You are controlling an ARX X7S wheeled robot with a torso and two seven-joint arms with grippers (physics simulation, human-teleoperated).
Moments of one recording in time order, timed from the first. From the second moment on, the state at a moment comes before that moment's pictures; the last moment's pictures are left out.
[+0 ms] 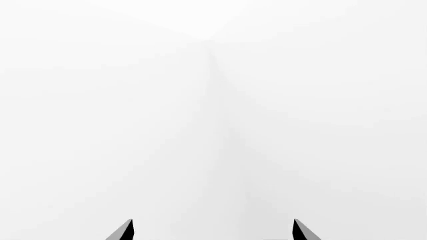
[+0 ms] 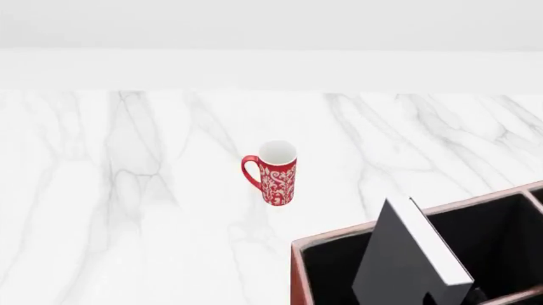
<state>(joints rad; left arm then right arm) 0.42 0.00 -0.22 1.05 0.42 -0.25 -0.33 0.52 1.33 -1.43 -0.38 1.13 -0.77 0.49</state>
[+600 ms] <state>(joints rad) 0.41 0.00 -0.22 1.05 0.43 -0.26 -0.33 0.49 1.25 -1.45 -0.27 1.09 -0.77 0.49</state>
